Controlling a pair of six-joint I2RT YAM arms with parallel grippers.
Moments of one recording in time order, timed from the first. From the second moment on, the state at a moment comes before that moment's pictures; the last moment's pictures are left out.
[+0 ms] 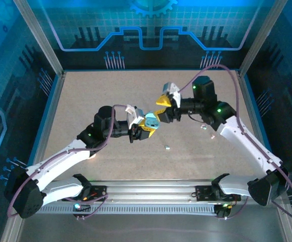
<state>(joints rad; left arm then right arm) -0.62 1.10 0.74 0.15 0.64 0.01 0.47 1.26 1.29 -0.48 -0.80 -0.21</state>
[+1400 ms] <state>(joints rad) -0.62 0.85 0.58 0.32 0.43 -0.04 0.44 2.30 2.00 -0.98 -0.28 0.45</state>
